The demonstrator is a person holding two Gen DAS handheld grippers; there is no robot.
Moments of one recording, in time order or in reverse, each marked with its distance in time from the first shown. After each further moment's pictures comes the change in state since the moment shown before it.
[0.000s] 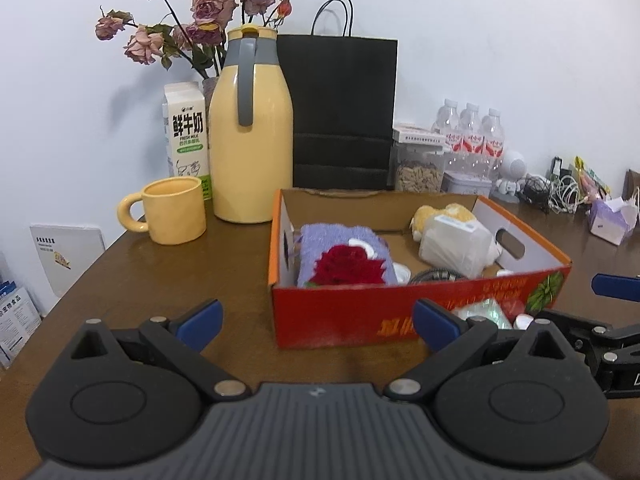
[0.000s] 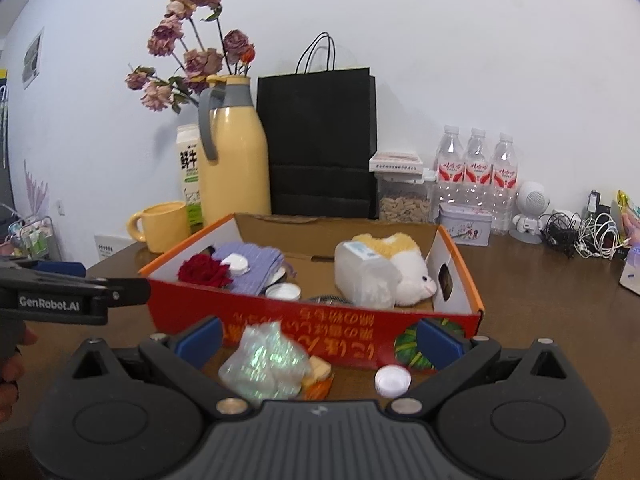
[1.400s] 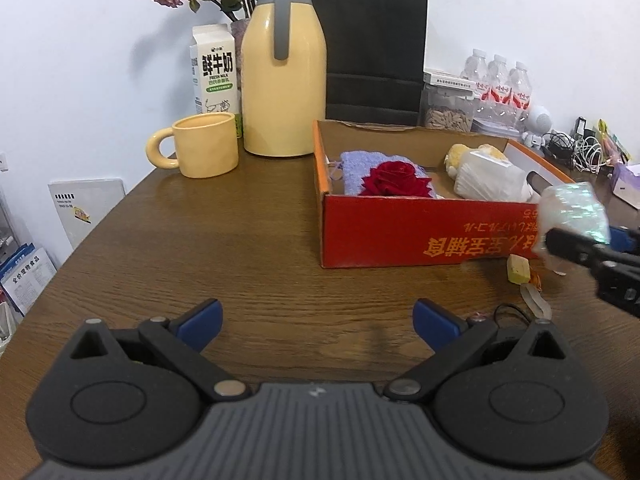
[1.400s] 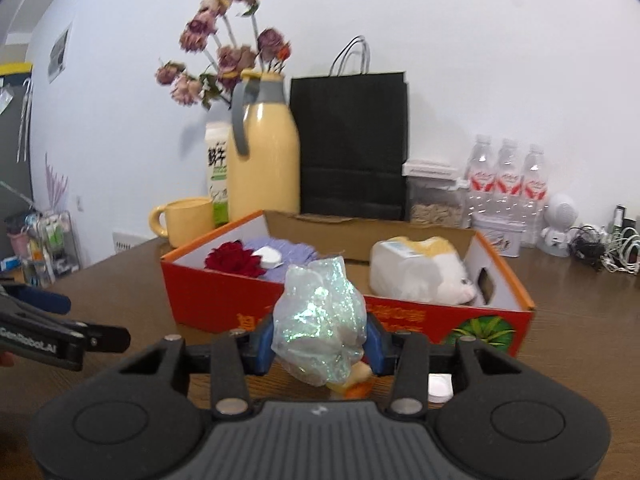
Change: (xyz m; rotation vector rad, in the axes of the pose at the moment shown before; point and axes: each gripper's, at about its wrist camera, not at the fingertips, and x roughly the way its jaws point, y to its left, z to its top) left arm 0.003 0.023 -0.032 -0.016 0.144 0.054; right arm 0.013 0.005 -0.014 -0.041 -0.061 0.045
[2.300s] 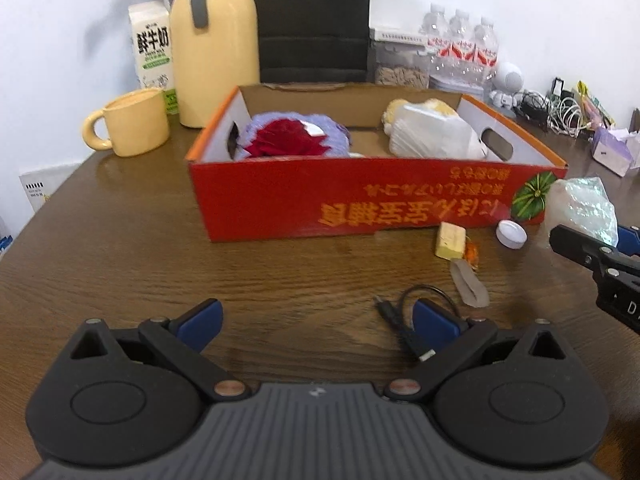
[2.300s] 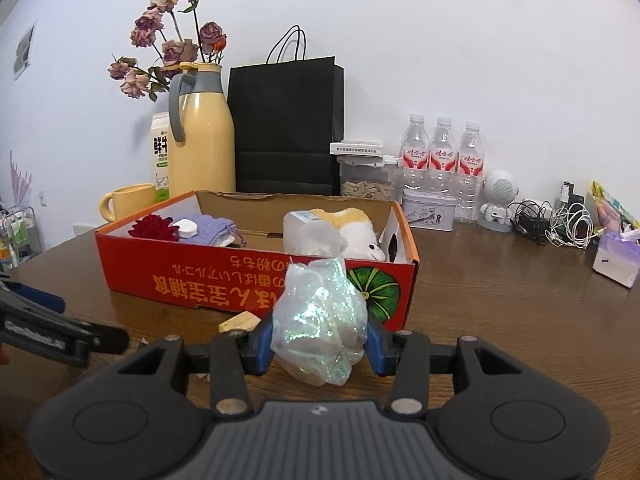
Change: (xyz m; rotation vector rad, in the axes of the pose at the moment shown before) left arm 0.027 -0.081 -0.004 0.036 0.110 -0.040; right arm -0.019 -0.053 -0.026 0.016 0.038 -0.106
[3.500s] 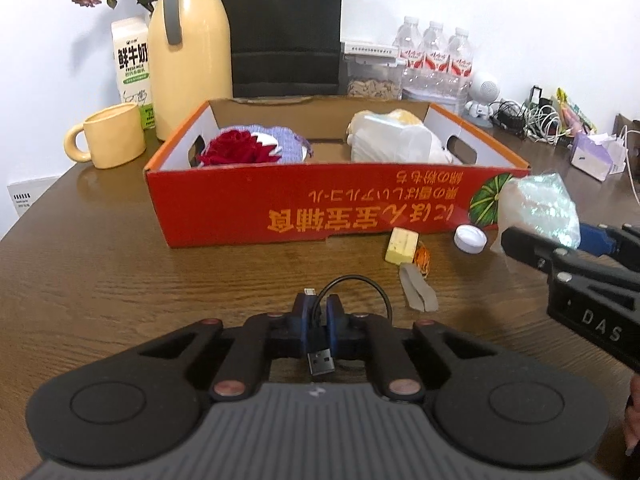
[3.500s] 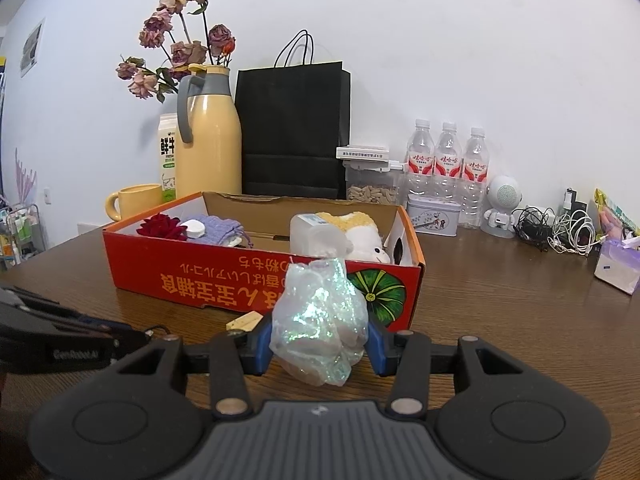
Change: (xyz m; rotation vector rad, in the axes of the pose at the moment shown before) left arm -0.012 -0.026 -0.007 0.010 -0.071 -0.042; right arm -0.005 0.005 -0.001 -0.020 -0.019 0.007
